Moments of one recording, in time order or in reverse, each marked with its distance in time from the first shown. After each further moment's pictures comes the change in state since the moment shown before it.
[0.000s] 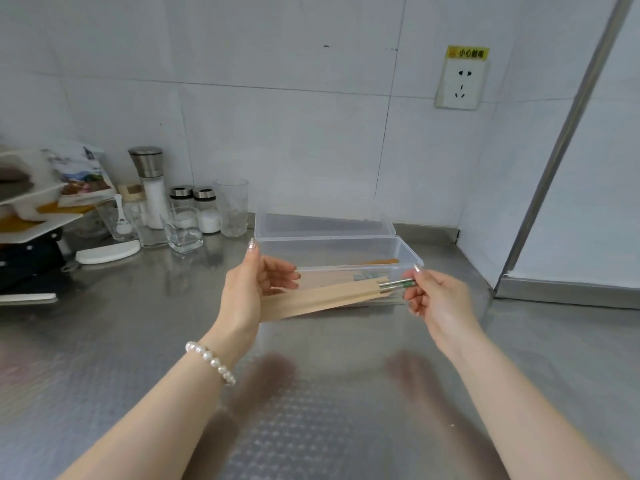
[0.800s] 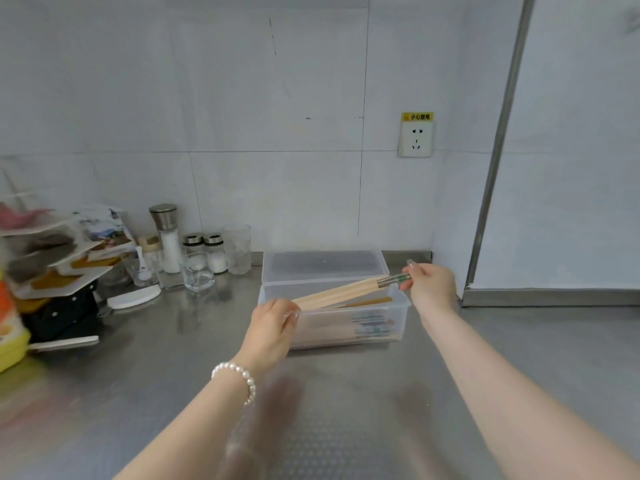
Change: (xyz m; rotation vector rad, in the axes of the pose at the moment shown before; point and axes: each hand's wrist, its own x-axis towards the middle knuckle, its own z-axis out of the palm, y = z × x) left_hand -0.018 0.001 -0.017 0.941 -0.229 0.290; right_hand -0.022 -0.060 0.006 -0.339 0.329 -0.164
